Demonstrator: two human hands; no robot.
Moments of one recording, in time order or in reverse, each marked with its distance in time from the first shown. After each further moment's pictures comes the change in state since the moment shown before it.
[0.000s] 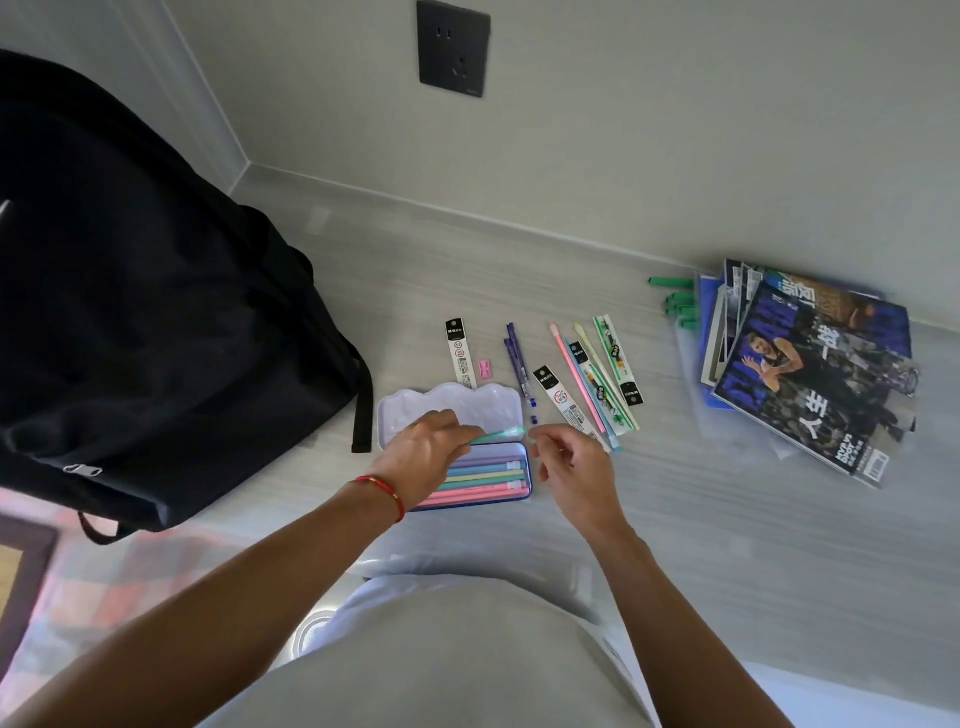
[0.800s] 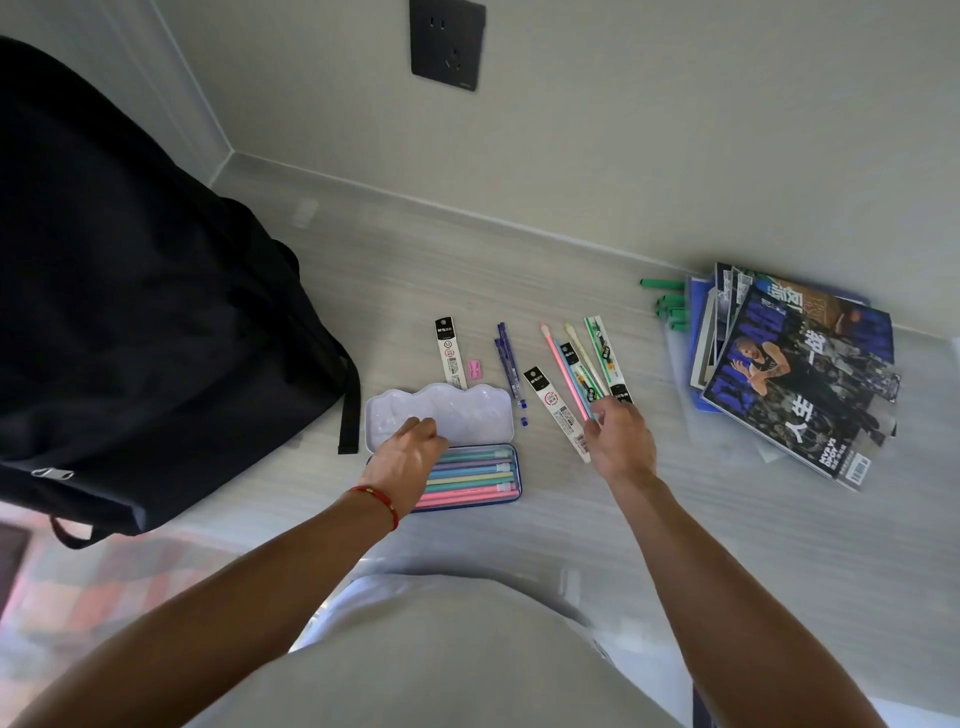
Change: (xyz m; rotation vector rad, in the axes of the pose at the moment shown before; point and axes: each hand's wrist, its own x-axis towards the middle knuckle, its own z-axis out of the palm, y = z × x) left_hand -0.006 -0.005 0.015 0.197 -0.049 -0.122; right_hand 0.070 0.034 -0.046 -0.656 0.123 0.133
